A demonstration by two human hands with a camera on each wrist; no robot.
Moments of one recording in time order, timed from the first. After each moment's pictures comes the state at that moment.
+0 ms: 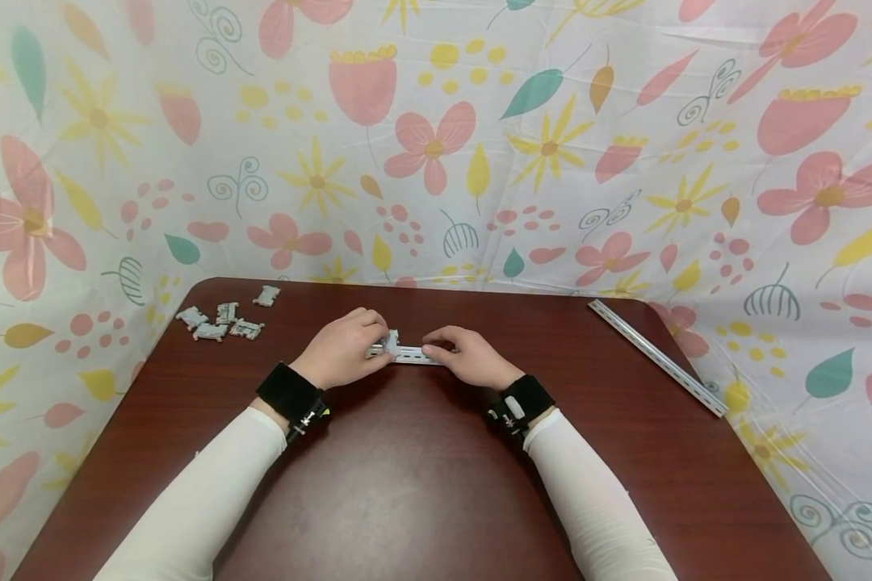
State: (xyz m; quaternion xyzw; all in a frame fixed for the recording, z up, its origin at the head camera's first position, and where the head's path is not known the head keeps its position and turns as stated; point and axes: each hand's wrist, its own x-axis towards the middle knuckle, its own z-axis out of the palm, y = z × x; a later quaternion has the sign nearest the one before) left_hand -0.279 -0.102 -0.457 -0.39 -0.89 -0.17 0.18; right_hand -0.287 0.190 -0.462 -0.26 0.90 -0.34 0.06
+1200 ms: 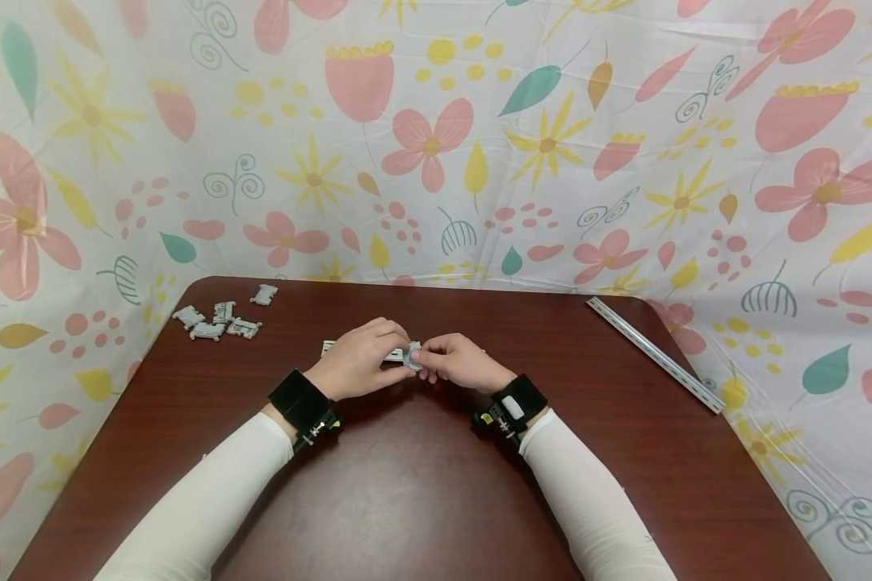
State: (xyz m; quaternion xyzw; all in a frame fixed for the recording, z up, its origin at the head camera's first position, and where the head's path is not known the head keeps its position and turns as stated) left_hand -0.264 -0.078 -0.459 -0.46 -0.83 -0.24 0.20; right_hand -0.282 0.179 -0.464 -0.25 0.82 -0.47 0.19
